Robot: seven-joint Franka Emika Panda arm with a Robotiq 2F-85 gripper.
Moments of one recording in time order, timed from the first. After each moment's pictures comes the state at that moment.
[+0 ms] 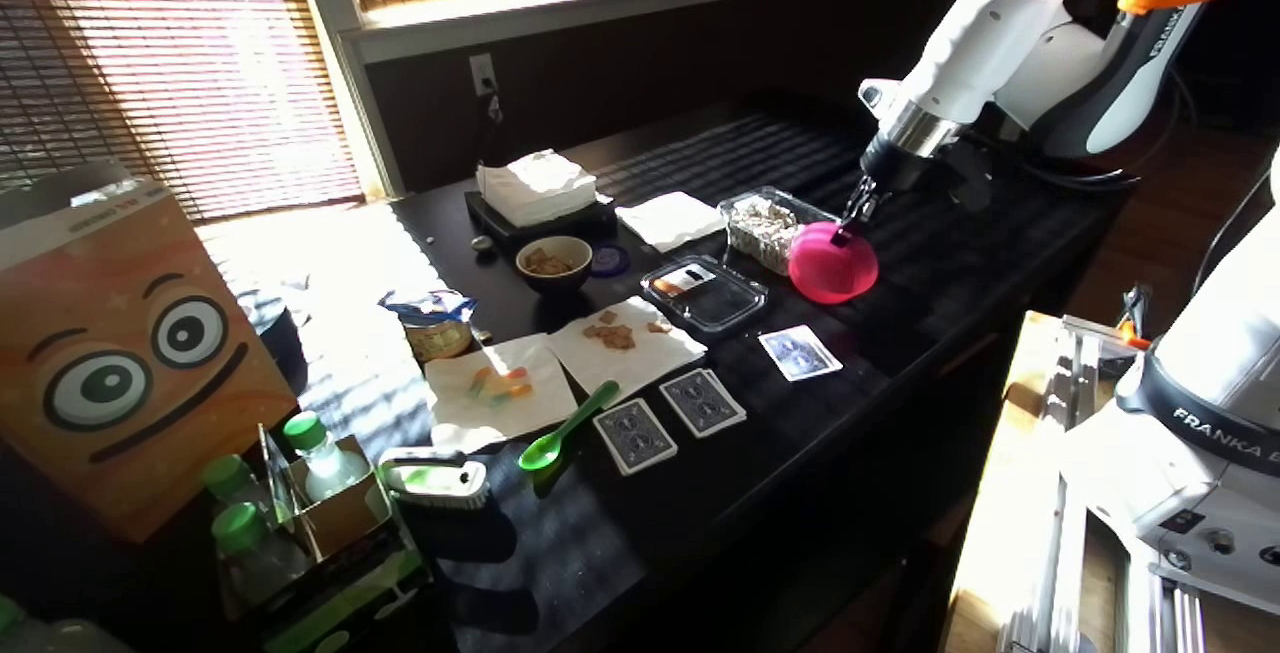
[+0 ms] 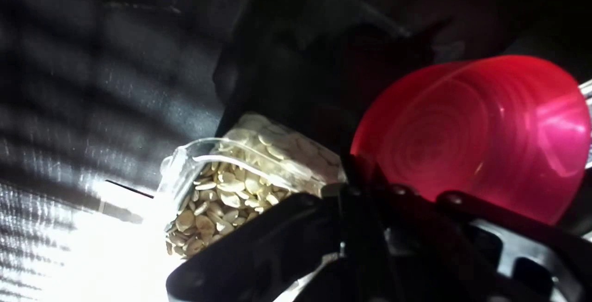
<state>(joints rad) -0.45 0.20 -0.40 -2.62 -1.74 3.45 0.76</state>
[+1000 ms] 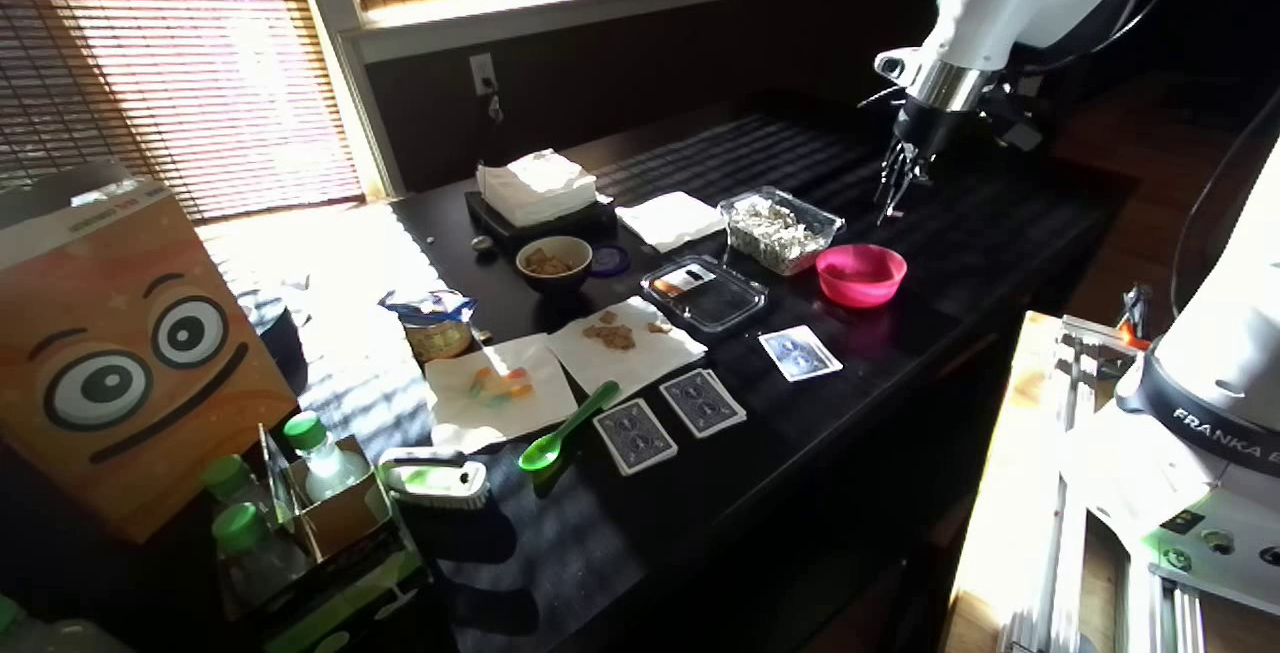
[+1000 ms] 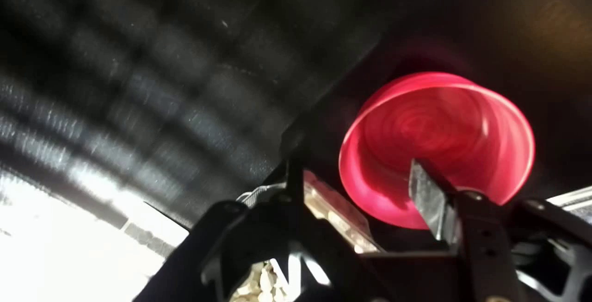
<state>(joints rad) 0.06 0.35 -0.96 -2.33 -2.38 3.71 1.24</state>
